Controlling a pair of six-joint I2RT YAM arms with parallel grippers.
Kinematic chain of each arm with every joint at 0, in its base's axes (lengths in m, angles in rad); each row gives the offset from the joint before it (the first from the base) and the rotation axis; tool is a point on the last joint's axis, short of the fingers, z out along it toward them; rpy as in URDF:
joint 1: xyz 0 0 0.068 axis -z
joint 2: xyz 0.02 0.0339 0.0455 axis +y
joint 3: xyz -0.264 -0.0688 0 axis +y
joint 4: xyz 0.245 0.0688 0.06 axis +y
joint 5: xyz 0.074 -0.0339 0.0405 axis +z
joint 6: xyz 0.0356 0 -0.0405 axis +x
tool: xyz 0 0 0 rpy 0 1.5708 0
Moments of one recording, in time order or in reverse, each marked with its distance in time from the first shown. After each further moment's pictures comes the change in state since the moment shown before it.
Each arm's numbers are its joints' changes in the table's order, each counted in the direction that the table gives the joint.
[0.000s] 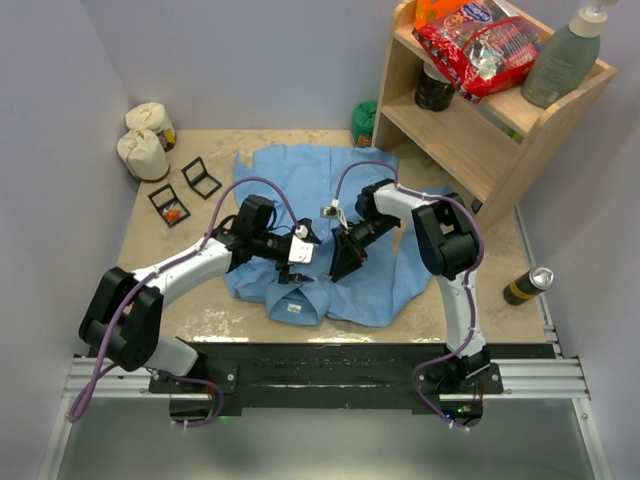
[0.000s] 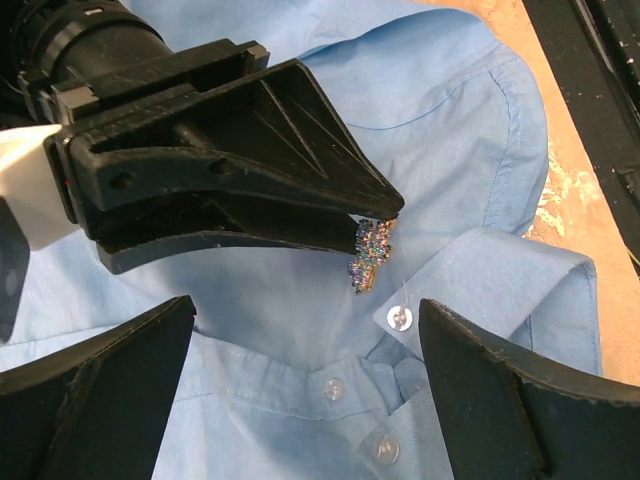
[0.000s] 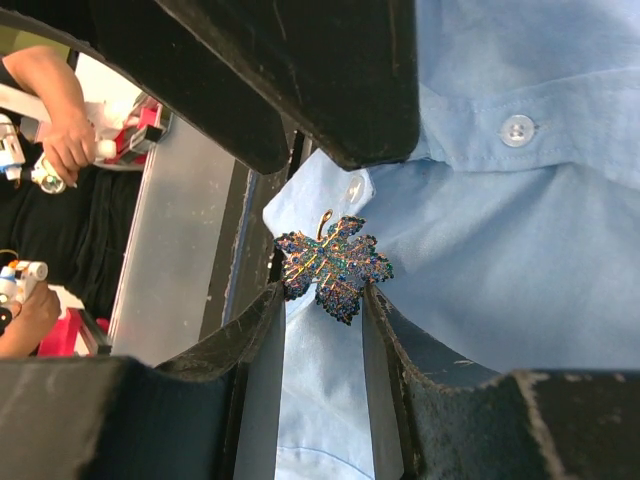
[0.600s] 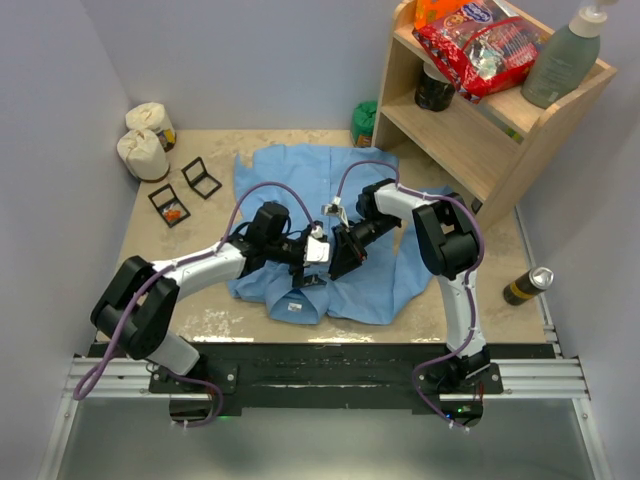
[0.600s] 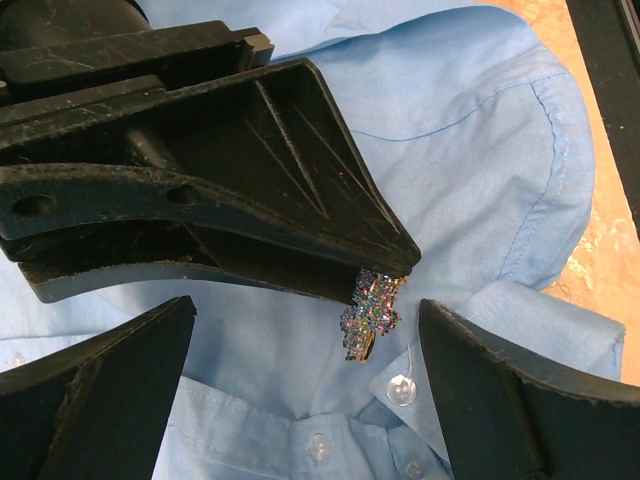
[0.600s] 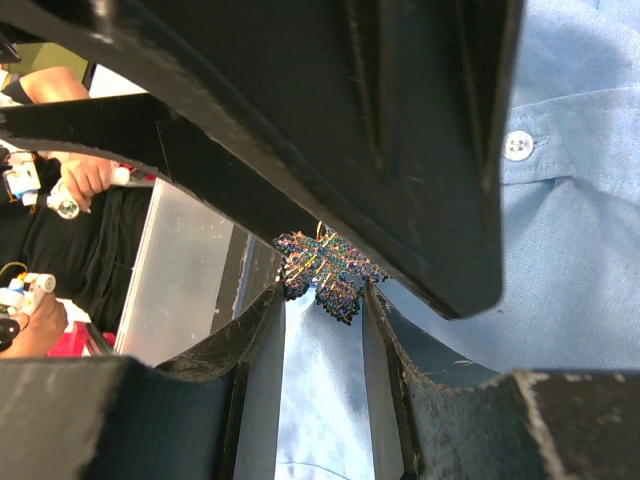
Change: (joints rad) left arm 0.091 0.078 0.034 -0.195 0.127 -0.185; right arm 0.011 0.000 0.000 0.008 0.045 -0.005
